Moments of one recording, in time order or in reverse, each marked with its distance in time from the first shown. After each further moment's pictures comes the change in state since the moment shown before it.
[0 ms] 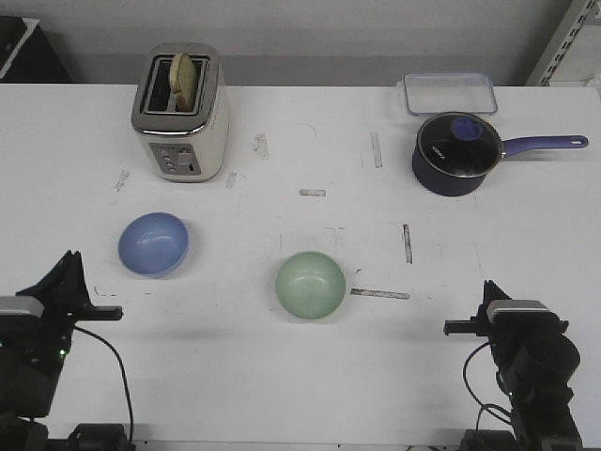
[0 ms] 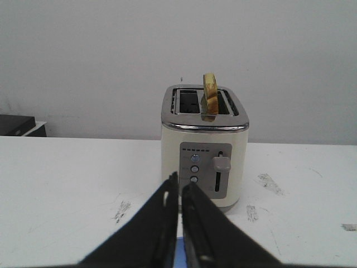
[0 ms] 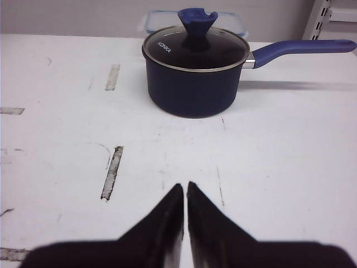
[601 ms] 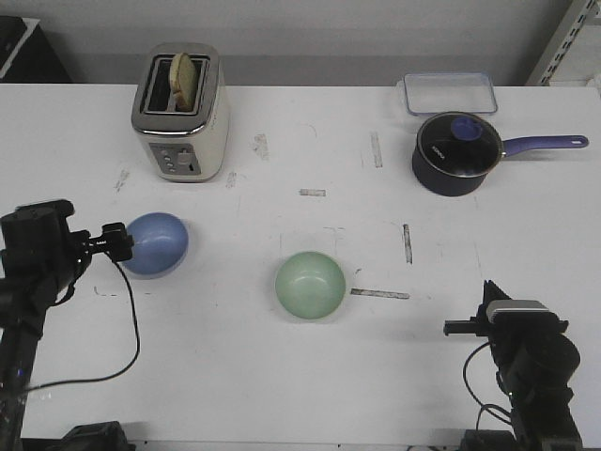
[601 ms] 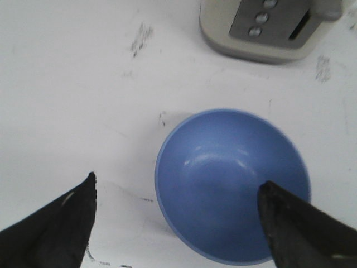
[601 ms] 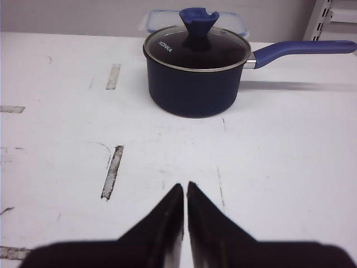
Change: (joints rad) left arm 0.140 0.706 0.306 -0.352 0.078 -0.061; right arm 0.013 0.000 0.000 0.000 0.000 -0.008
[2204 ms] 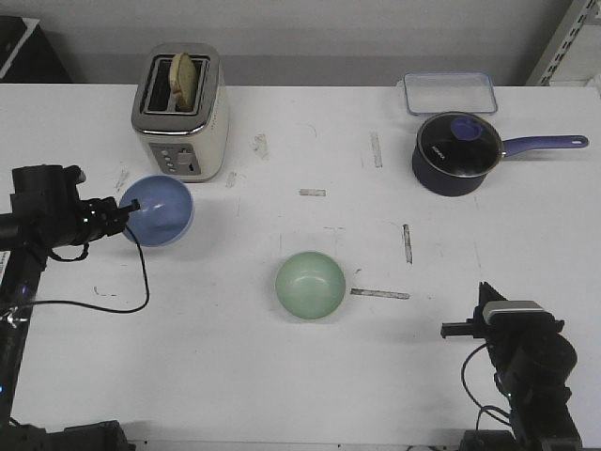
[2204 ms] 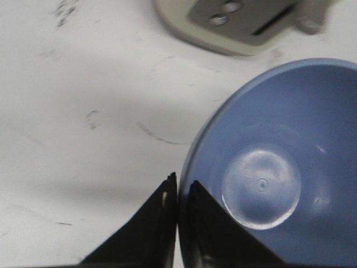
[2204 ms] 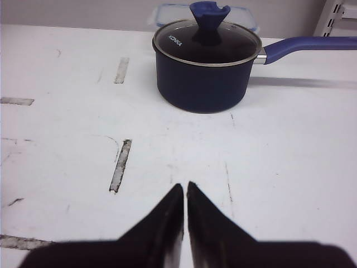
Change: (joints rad) left arm 0.003 0.259 0.253 -0.101 0.241 -0.087; right arm 0.013 0.000 0.000 -0.017 0.000 -0.003
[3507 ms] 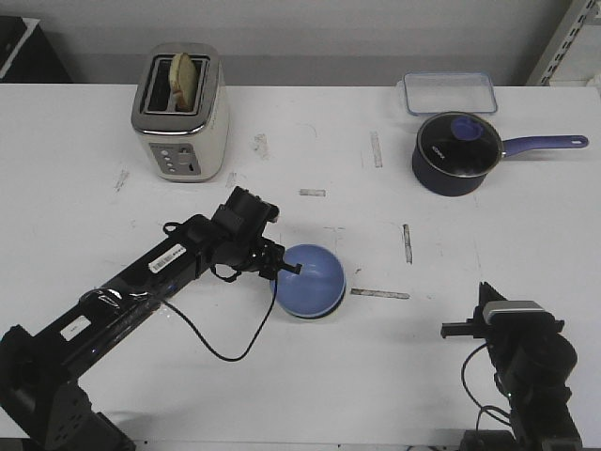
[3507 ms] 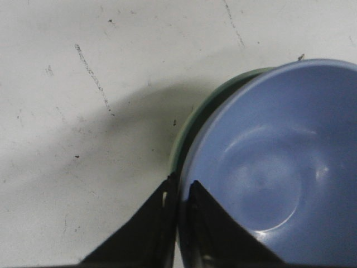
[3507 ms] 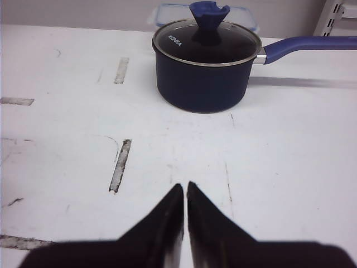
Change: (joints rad) left arm -0.749 0.287 0.040 0.076 -0.093 -0.056; right arm 0.000 0.000 0.000 0.000 0.000 0.000
